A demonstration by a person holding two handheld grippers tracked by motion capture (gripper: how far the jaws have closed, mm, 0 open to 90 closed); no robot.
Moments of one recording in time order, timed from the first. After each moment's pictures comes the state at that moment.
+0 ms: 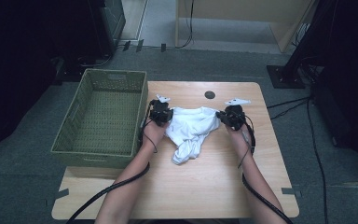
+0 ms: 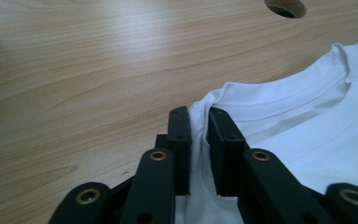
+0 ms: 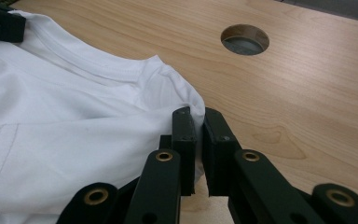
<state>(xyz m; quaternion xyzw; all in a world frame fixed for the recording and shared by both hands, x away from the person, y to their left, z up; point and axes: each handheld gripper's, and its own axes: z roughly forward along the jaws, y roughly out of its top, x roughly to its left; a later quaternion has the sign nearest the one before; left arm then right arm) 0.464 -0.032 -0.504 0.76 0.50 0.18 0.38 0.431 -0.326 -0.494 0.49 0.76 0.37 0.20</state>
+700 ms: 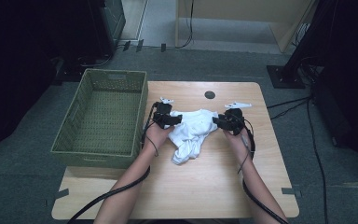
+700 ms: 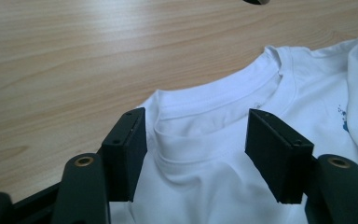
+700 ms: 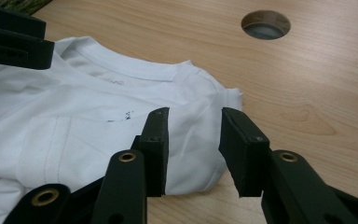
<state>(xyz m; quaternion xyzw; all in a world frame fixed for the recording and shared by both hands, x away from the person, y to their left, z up) 0.450 -0.043 -0.498 0.77 0.50 0.13 0.37 0.412 -0.319 -0.491 0.51 0.75 0.38 0.17</state>
